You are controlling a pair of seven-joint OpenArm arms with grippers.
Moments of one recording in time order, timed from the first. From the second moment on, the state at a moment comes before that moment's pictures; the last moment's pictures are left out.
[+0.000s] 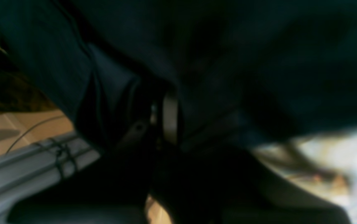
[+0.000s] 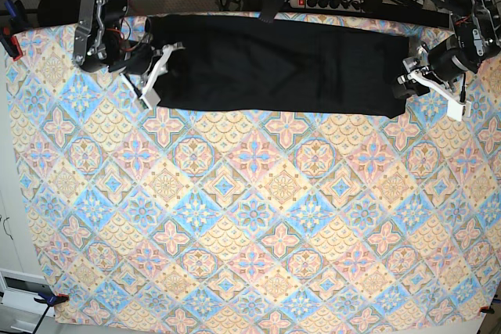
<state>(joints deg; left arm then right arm) 24.7 -20.7 -29.5 105.4 -54.4 -6.2 65.7 -12.9 6.6 15.9 83.4 32.6 41.1 -63.3</state>
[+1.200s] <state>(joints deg) 24.9 -12.9 -29.6 98.9 -47.2 -6.2 65.4 -10.5 6.8 5.8 106.7 25.2 41.1 -65.8</state>
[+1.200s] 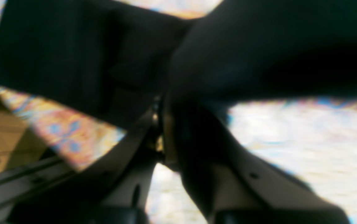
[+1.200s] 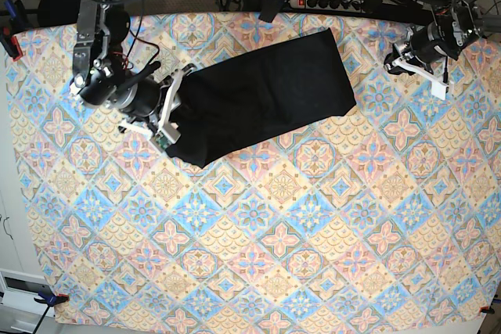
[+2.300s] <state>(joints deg) 8.5 -4.5 -4.4 77.0 -35.0 -6.7 41.3 -2.8 2.2 -19.8 107.1 13.6 41.1 -66.1</state>
